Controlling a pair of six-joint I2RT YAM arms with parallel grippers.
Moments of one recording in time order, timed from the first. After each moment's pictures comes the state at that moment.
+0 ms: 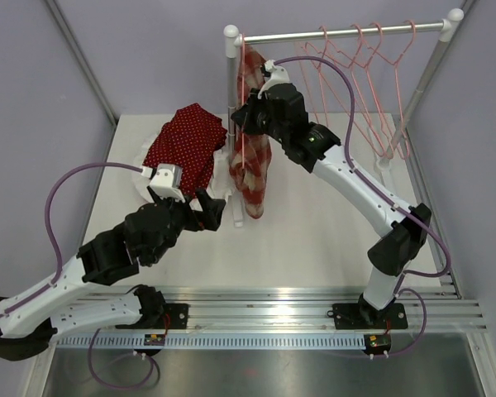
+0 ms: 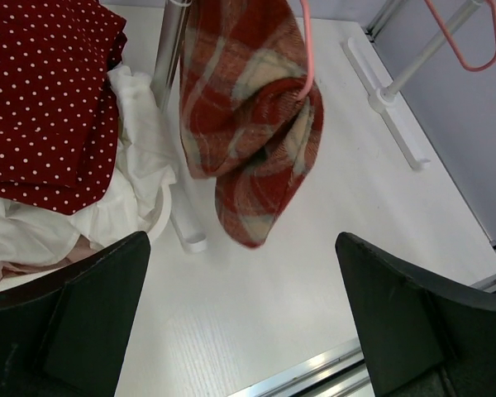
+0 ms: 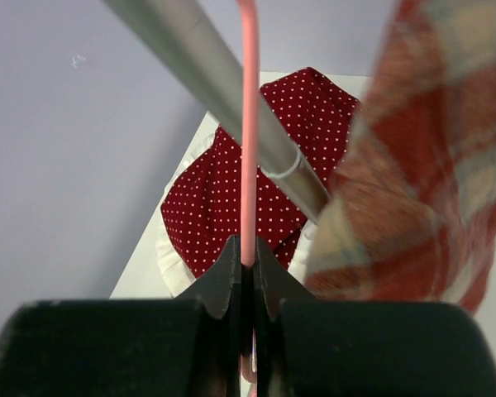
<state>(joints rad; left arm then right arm) -1.09 0.76 1.05 -0.57 -0.63 -0.52 0.72 1.76 1.90 -0.33 0.08 0.51</state>
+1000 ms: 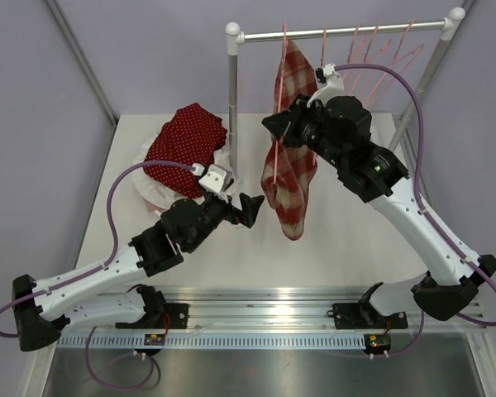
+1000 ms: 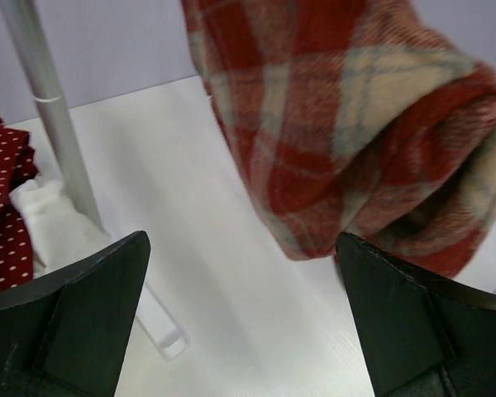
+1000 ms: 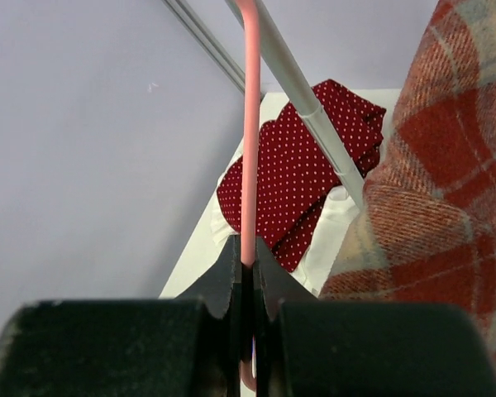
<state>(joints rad) -1.05 0.93 0.82 0.08 -0.42 -0.16 0.71 1.37 1.72 -0.43 0.08 0.60</state>
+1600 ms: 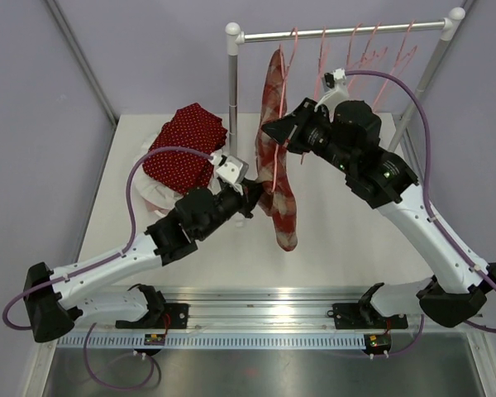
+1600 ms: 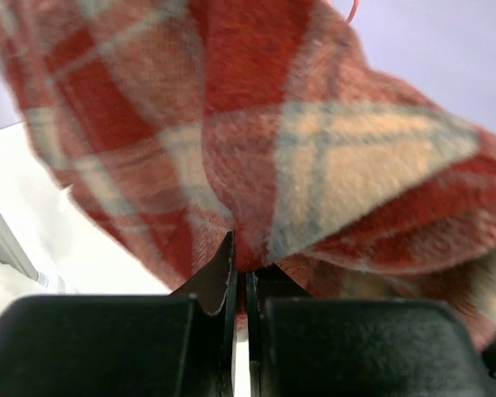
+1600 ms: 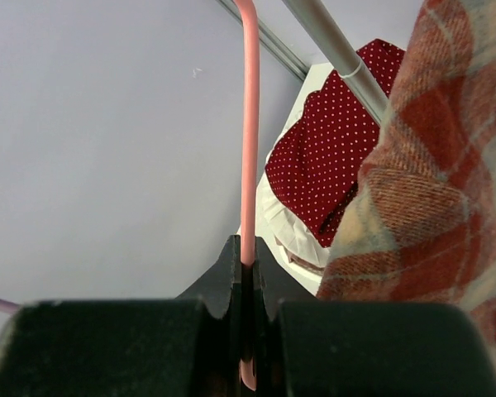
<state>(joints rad) -1.00 1.07 0.87 0.19 -0.21 -0.17 0.71 1.33 1.69 -0.44 0.00 0.77</state>
